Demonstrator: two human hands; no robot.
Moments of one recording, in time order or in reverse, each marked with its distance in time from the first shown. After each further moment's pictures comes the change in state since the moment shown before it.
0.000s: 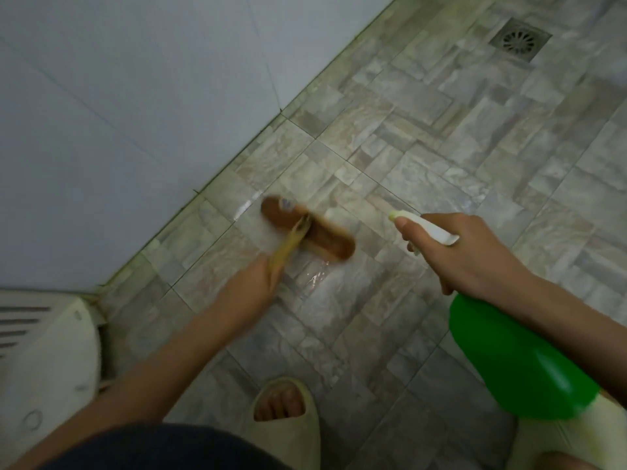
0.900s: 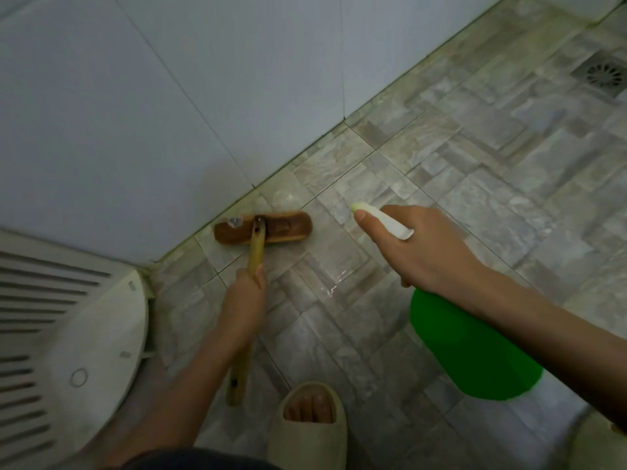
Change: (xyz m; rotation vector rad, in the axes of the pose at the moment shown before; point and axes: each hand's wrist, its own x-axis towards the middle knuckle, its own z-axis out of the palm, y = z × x) left_hand -0.026 -0.049 -0.004 -0.300 0.226 -0.572; right_hand 0.025 -0.082 0.060 -0.006 -0.072 -0.257
